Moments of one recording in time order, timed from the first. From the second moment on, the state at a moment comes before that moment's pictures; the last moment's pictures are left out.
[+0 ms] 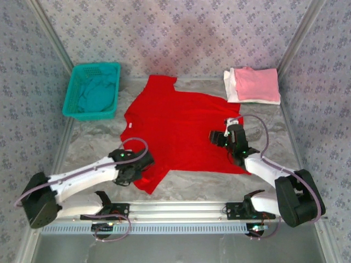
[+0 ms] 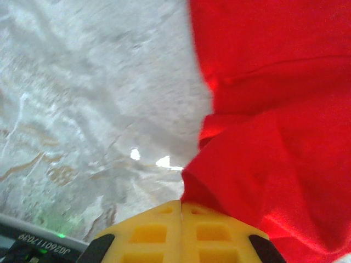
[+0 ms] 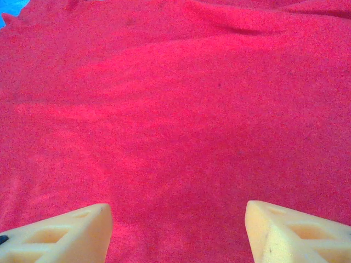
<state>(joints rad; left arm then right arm) -0.96 1.10 0.70 -1.14 -0.31 -1.21 0.34 1.23 0.45 0.18 0.04 0.38</state>
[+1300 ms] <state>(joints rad) -1.56 1.16 1.04 -1.45 -0.65 -1.64 0.32 1.24 0.45 0.18 0.03 0.39</state>
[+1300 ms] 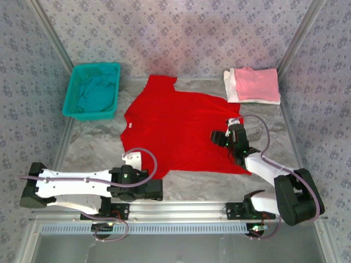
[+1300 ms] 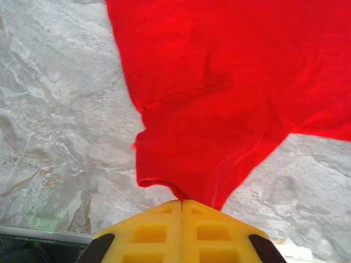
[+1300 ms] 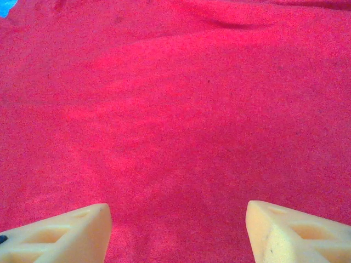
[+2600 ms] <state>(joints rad) -0.64 1.05 0.69 -0.50 -0.47 -0.63 0.29 1.35 0.59 0.05 0.02 0.38</state>
